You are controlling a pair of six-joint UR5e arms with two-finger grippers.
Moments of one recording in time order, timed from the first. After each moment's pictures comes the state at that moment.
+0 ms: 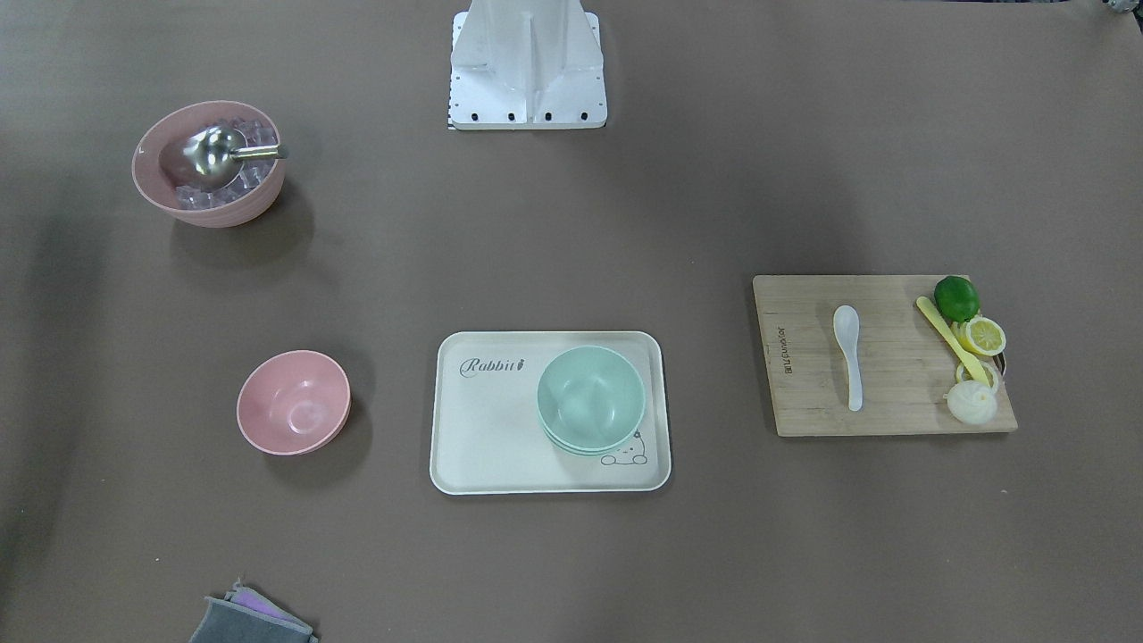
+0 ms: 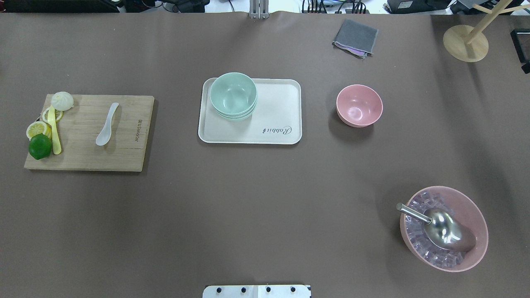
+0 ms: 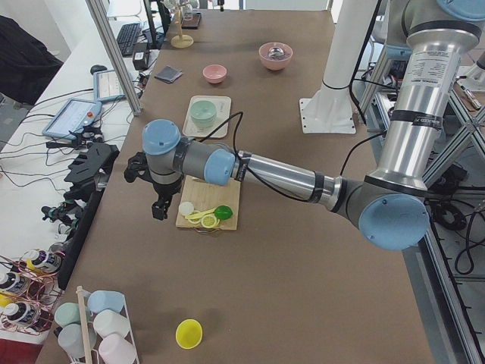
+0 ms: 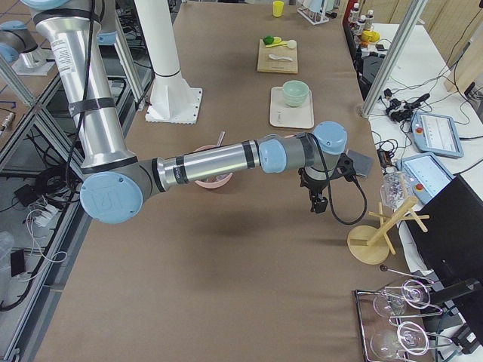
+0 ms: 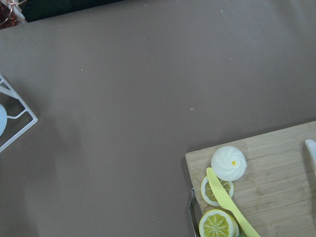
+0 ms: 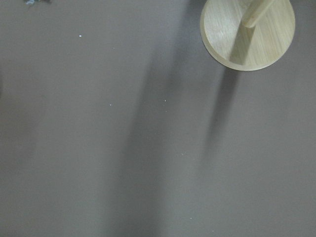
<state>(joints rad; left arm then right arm) -1.47 -1.81 -1.63 -1.64 -2.39 -0.07 1.45 -1.33 1.59 -1.61 2.41 -0.09</state>
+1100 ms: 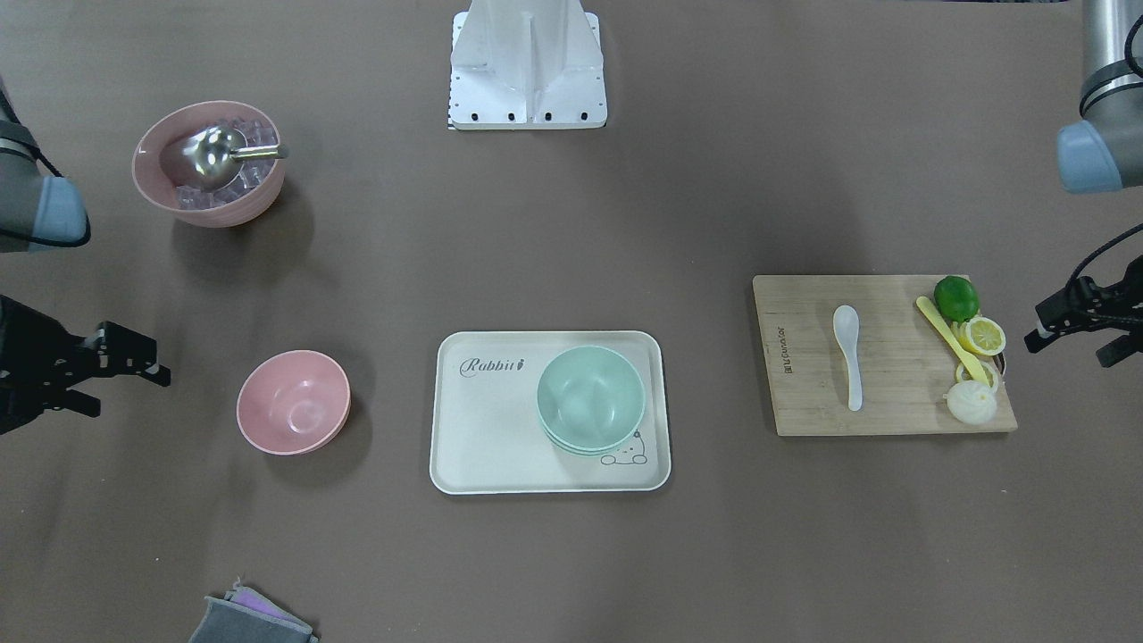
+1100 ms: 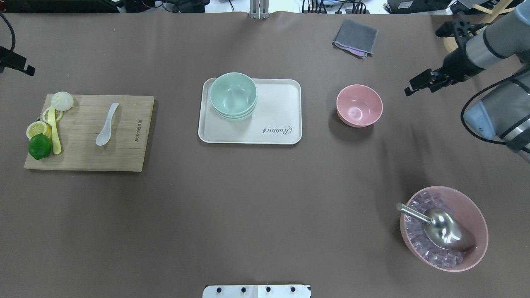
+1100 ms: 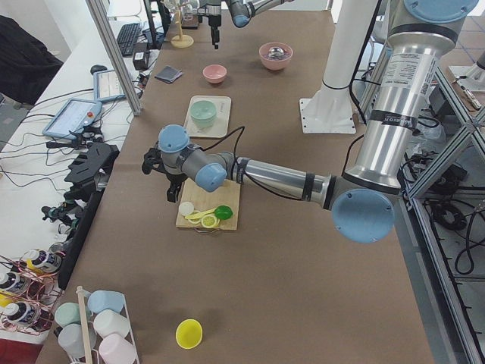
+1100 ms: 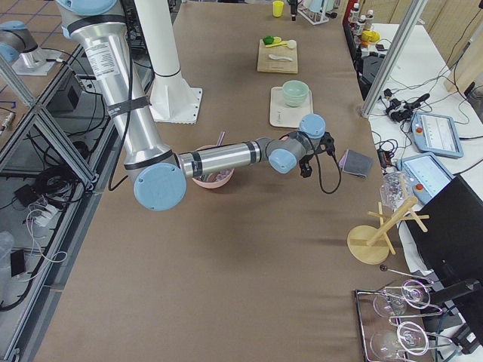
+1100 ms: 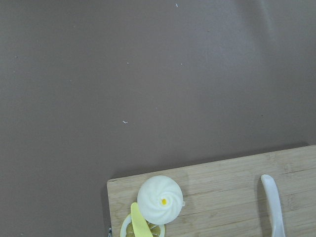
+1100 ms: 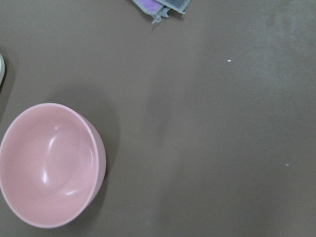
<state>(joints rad) -1.29 -1.80 -1.51 -2.00 -2.37 -0.45 1.08 -1.23 1.42 -1.02 2.38 0.61</state>
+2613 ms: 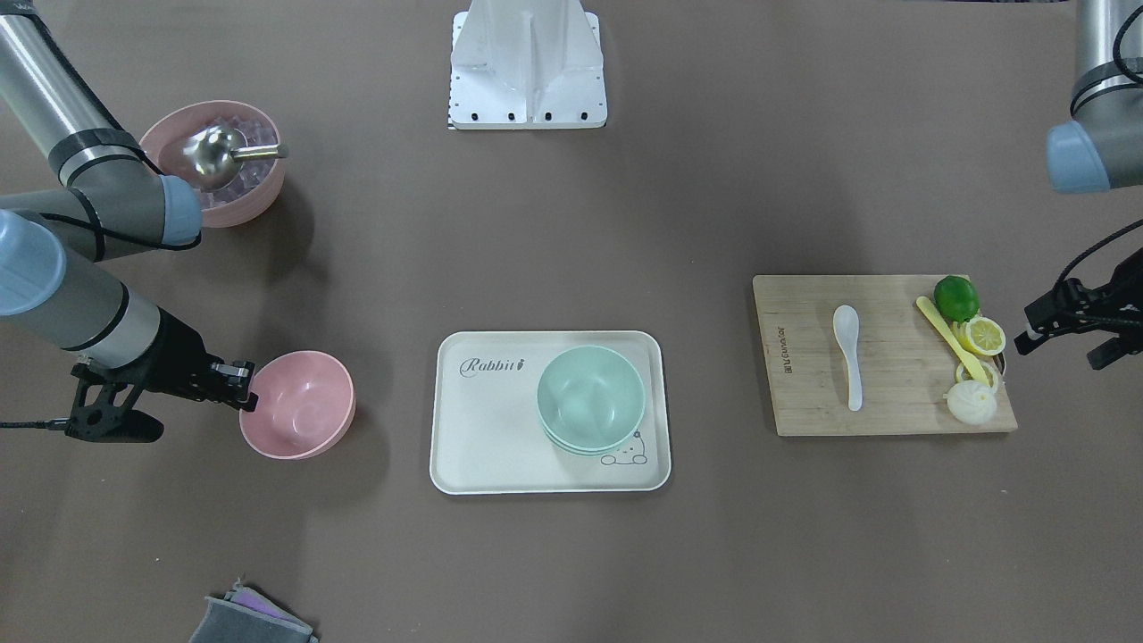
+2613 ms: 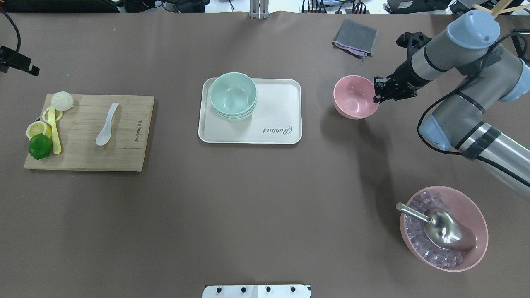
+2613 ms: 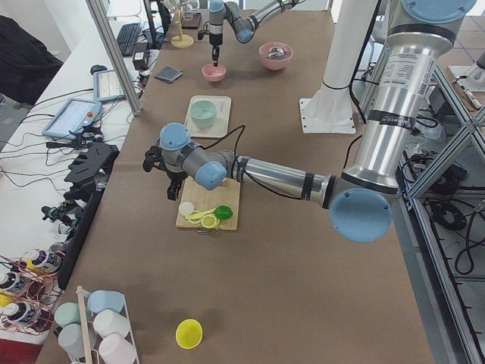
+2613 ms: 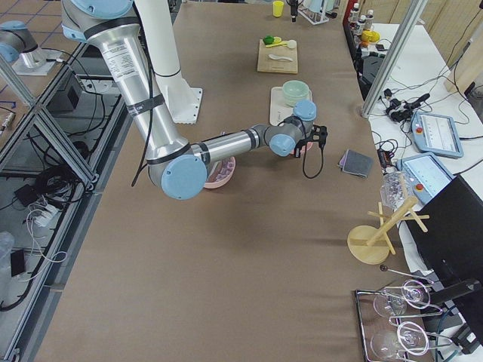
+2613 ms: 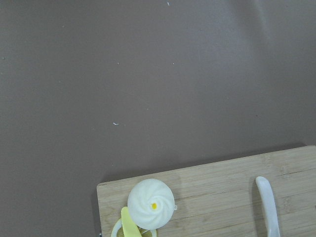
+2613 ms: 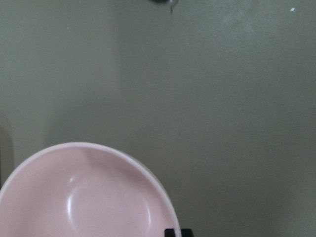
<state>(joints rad) -1.28 -1.81 -1.52 -2.00 -2.36 -0.47 0.97 -1.12 1.40 -1.02 2.27 1.11</state>
